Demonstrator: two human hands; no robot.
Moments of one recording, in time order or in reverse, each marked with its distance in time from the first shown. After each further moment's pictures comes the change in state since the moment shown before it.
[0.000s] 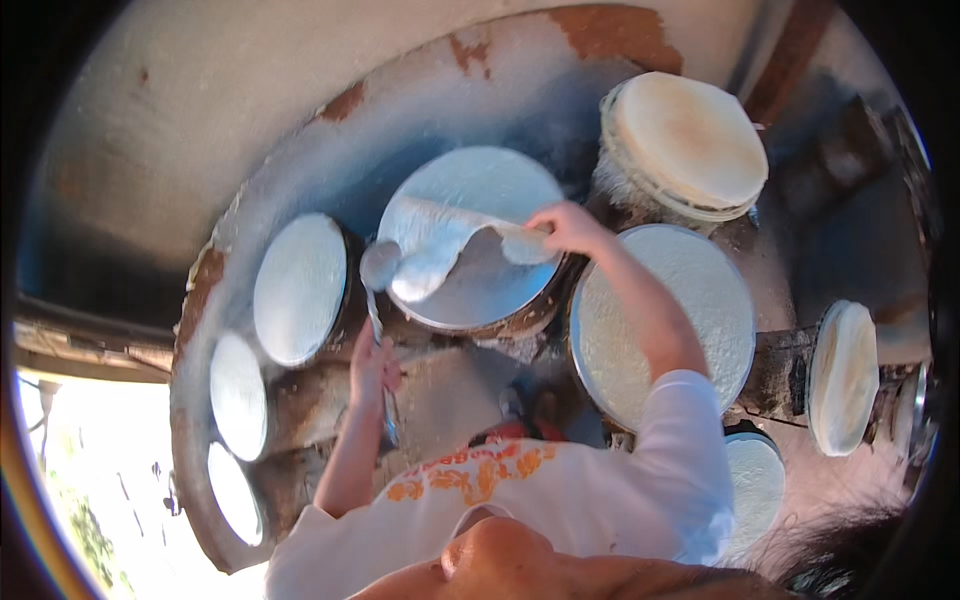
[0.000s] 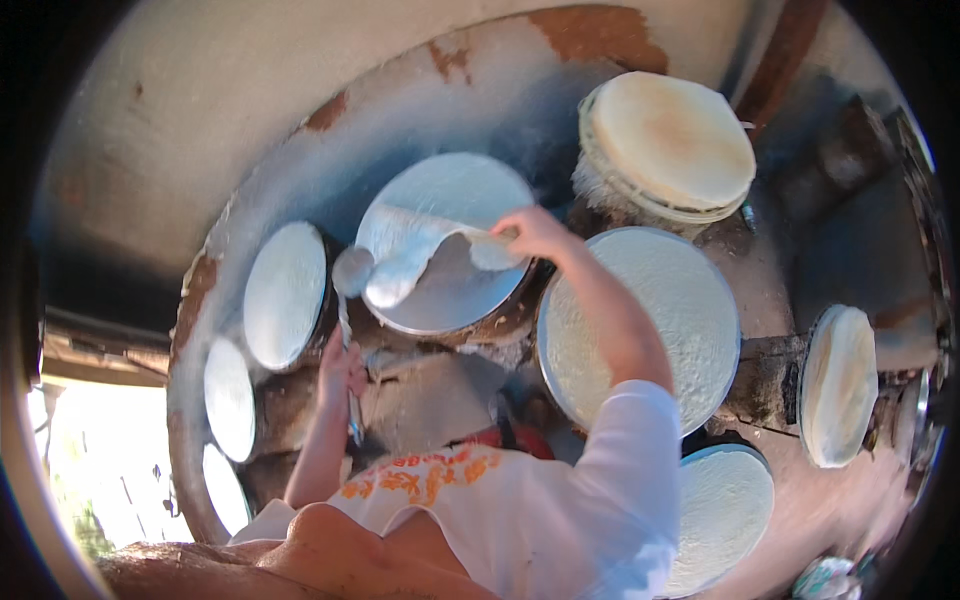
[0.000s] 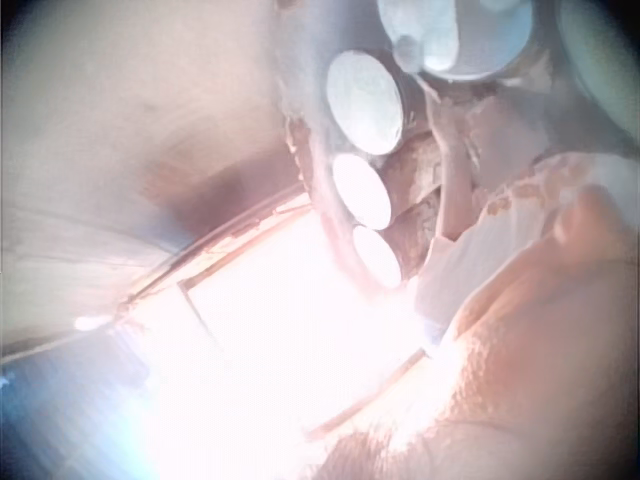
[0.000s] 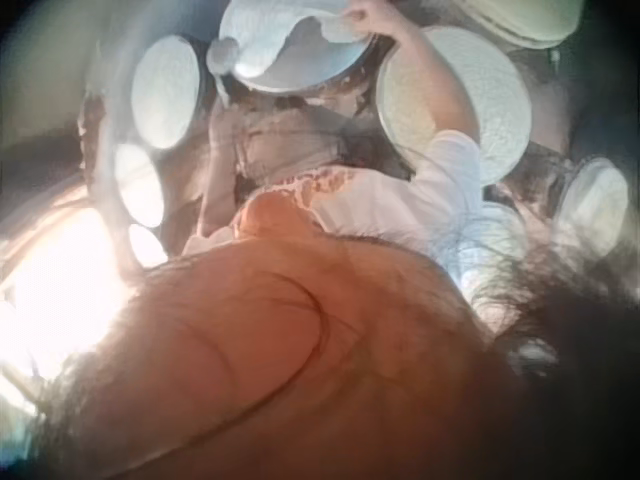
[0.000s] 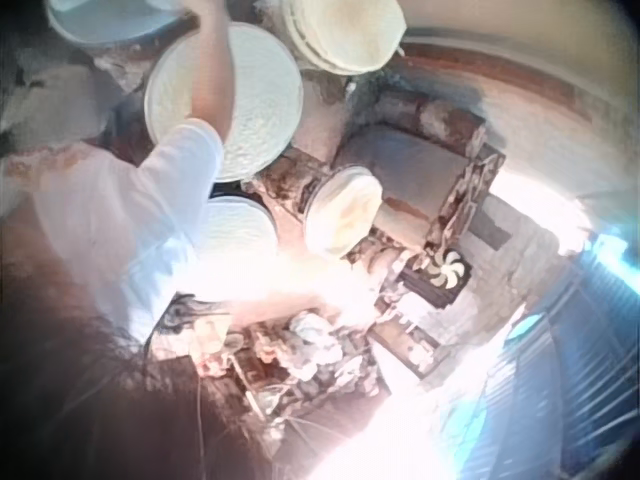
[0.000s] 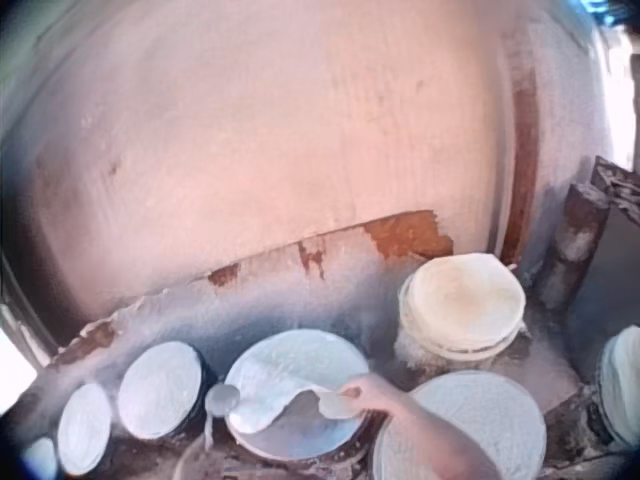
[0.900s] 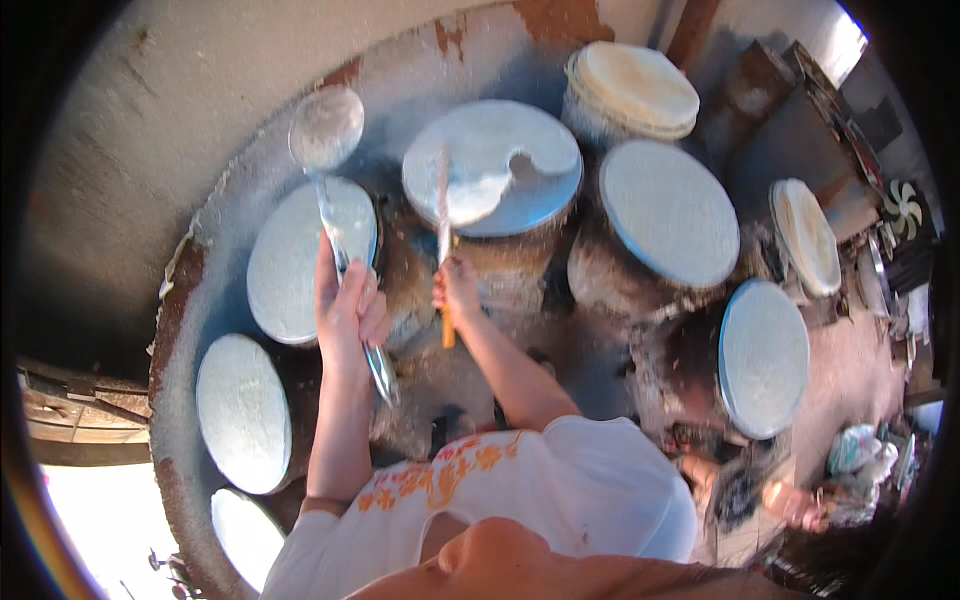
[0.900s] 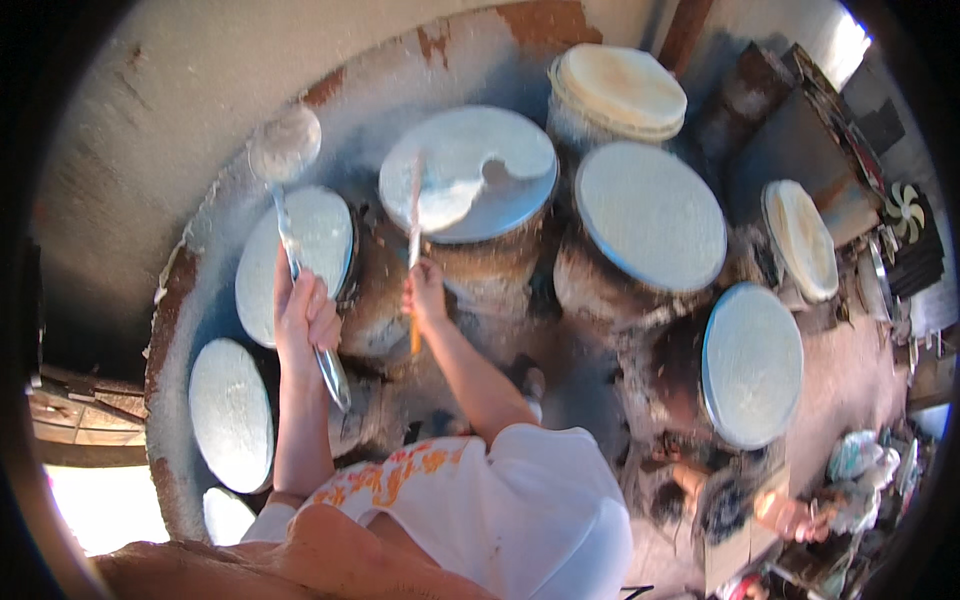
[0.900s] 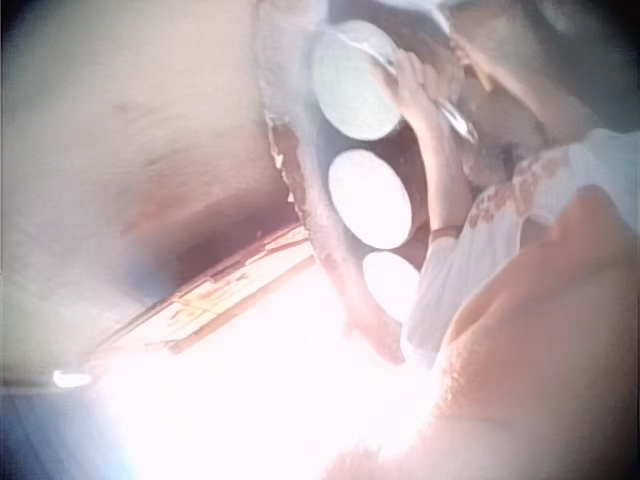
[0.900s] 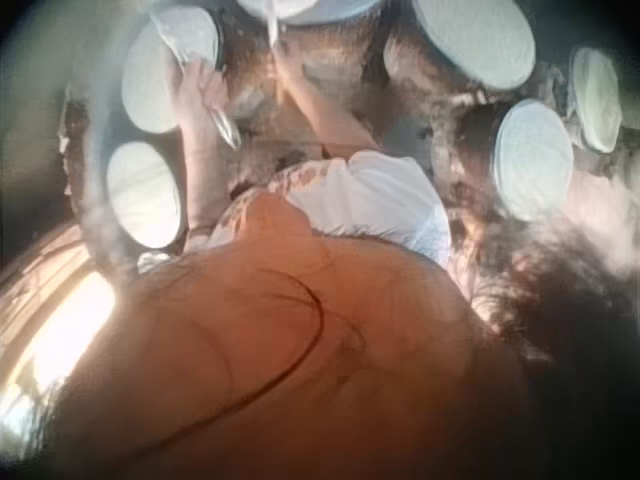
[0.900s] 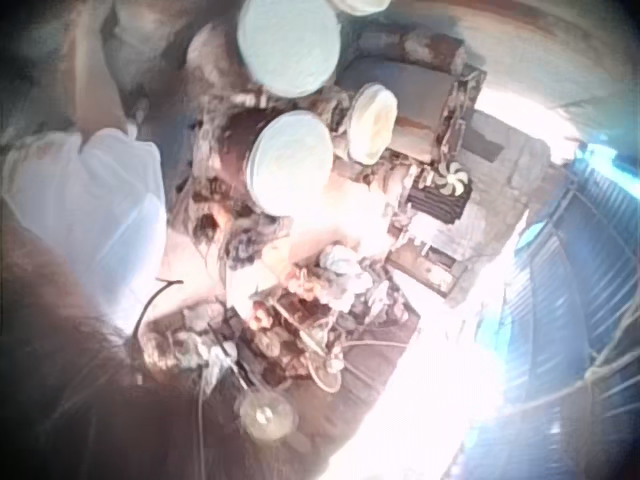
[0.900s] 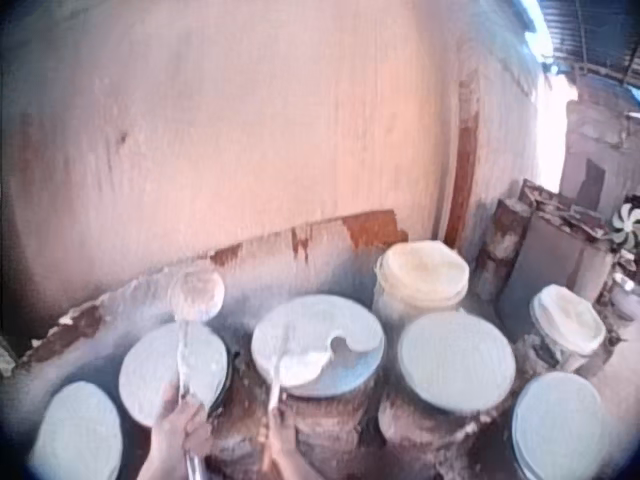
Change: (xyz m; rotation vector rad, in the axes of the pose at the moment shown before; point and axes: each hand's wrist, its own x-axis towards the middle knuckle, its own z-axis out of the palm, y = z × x) left_hand -0.066 0.089 -0.161 -0.273 -0.514 0.294; right_hand 0.100 -0.169 0.419 1.479 0.948 0.228
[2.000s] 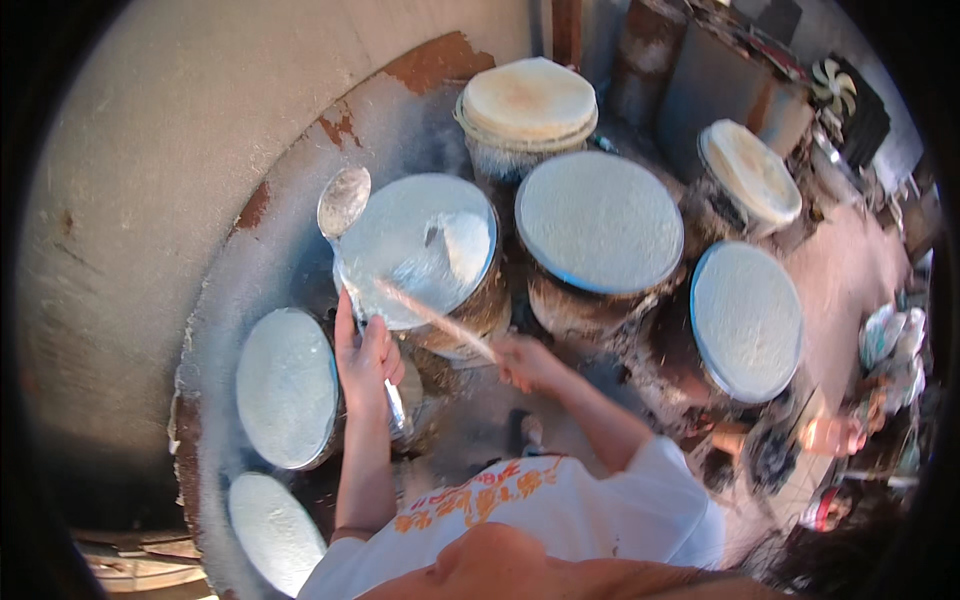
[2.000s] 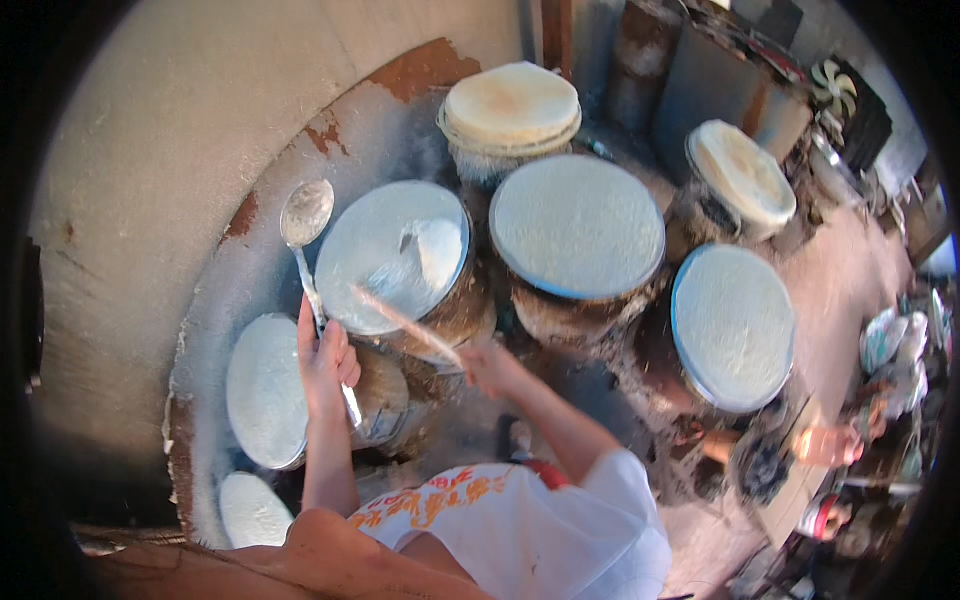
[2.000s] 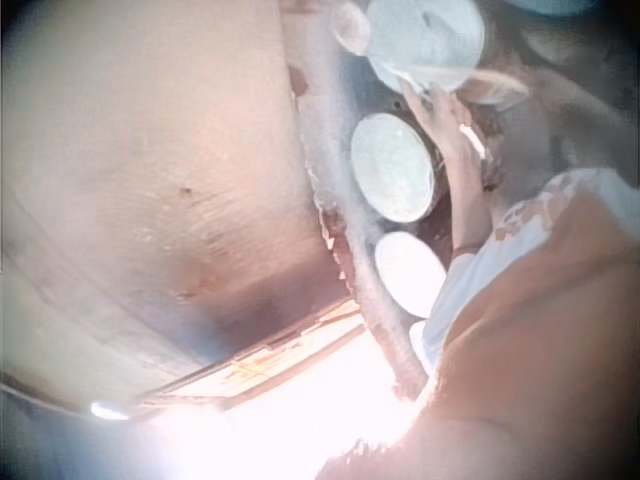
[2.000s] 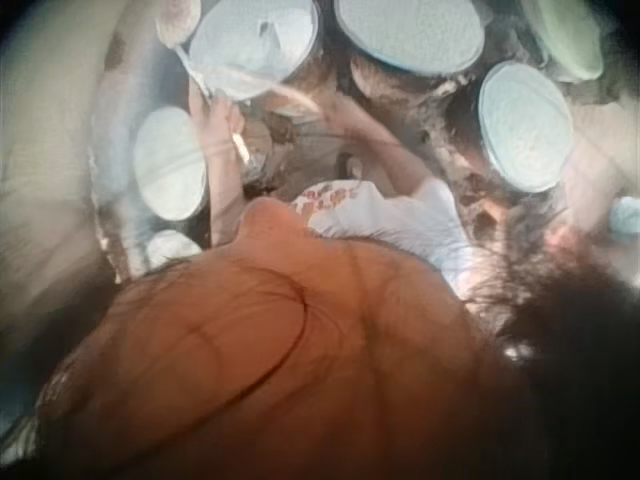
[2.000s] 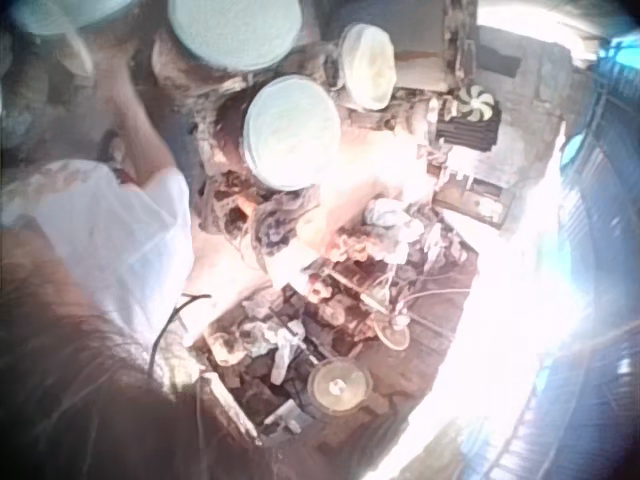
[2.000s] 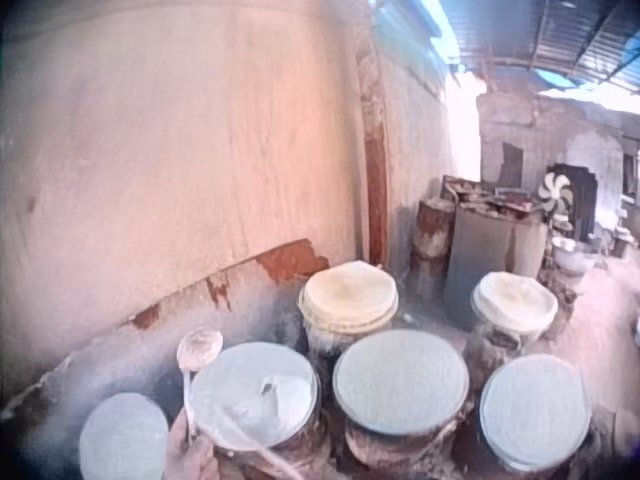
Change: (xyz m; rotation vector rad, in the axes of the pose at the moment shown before) left_hand 0.068 -0.044 0.077 0.262 -0.231 -0.040; right_hand -0.018 -0.161 -0.127 -0.406 0.043 -0.083
